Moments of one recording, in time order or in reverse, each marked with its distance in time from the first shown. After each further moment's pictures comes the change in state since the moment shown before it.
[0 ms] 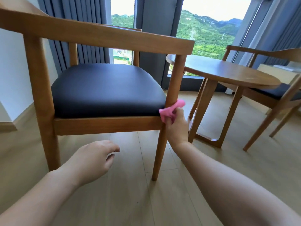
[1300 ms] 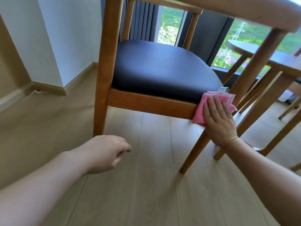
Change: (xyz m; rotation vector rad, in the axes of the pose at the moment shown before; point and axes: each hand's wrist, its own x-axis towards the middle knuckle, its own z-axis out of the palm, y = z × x) left_hand -0.065 -0.074 0.007 0.076 -0.200 -0.004; right_hand 0.011 0.046 0.034 -0.686 -0.005 -1.012
